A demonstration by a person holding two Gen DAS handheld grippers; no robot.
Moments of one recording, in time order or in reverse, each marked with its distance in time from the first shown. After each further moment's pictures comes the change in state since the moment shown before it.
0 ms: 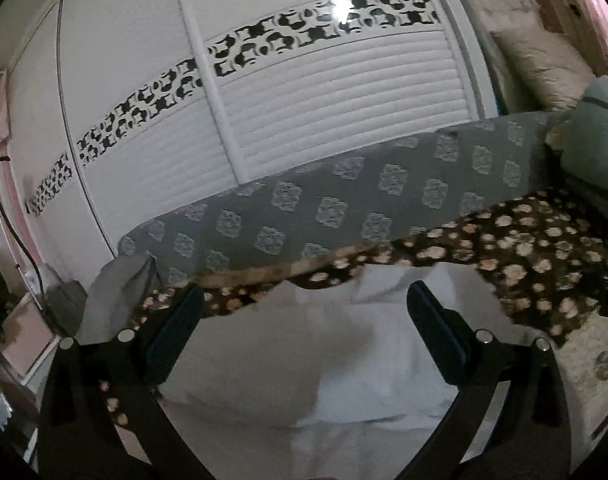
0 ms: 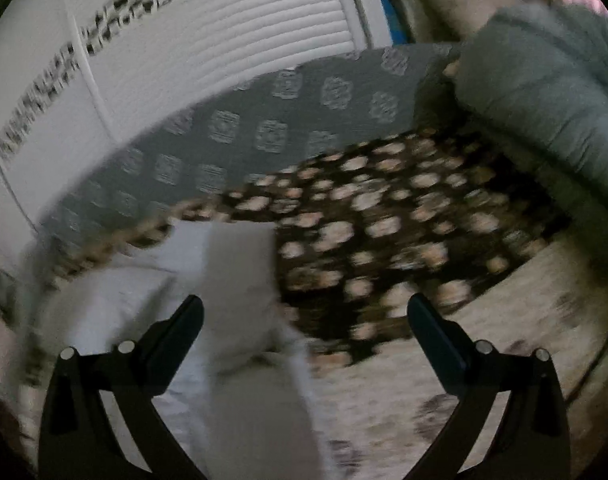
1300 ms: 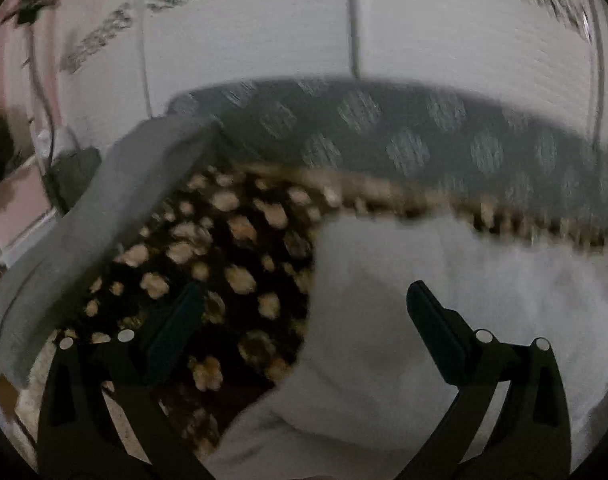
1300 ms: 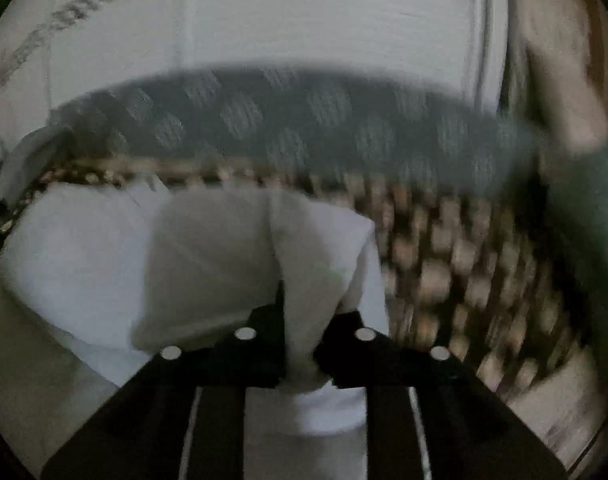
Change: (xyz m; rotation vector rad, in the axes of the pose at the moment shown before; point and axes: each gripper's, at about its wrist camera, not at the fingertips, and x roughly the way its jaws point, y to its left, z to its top) left arm 0.192 0.200 -0.138 -0.300 0.308 0.071; right arm 0.078 0.130 -0.015 -0.322 0.013 0.033
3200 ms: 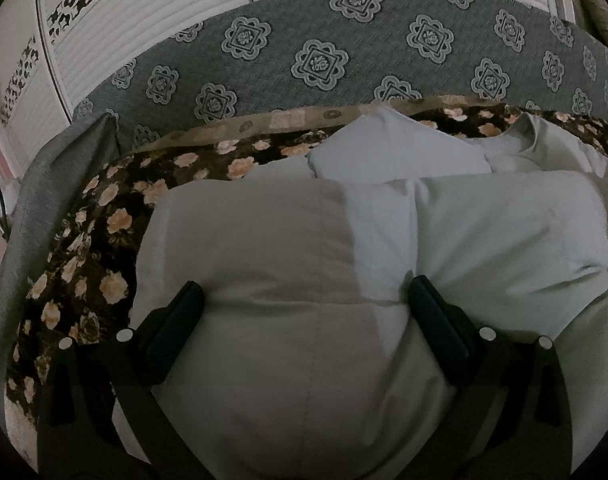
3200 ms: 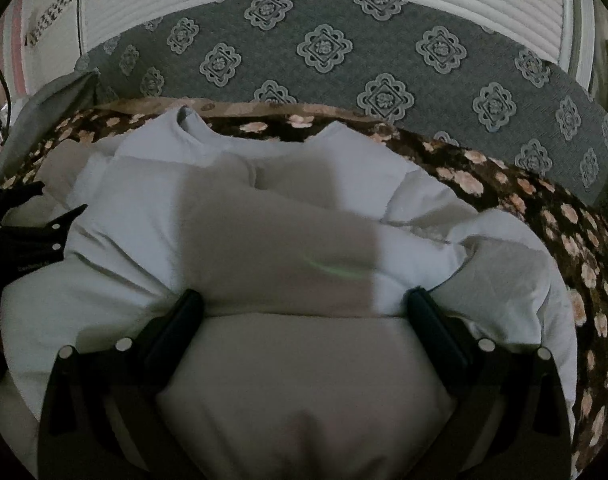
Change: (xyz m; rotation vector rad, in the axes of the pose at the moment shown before) left arm 0.115 -0.100 -0.025 0.209 0.073 -0.081; right arm 0.129 0.064 0.002 -0.171 0.092 0.168
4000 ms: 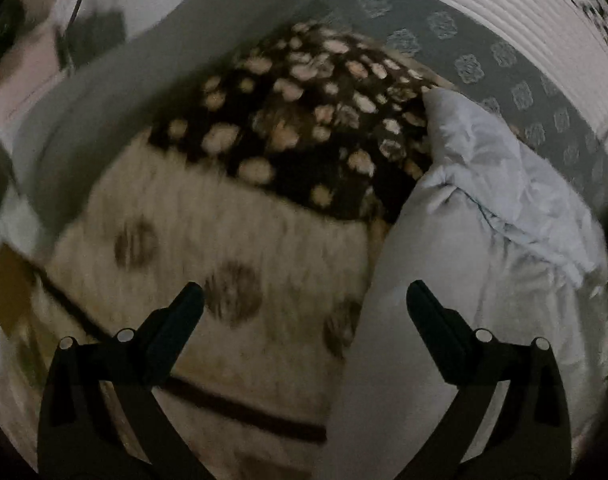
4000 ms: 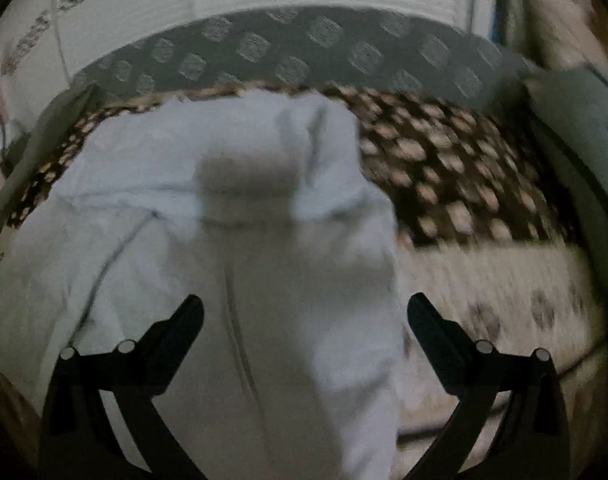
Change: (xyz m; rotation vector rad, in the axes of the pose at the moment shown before) left arm -0.197 0.260 -0.187 -0.498 0.299 -0.107; right arm -0.232 -0.037 -0.144 0.150 0.132 -0.061
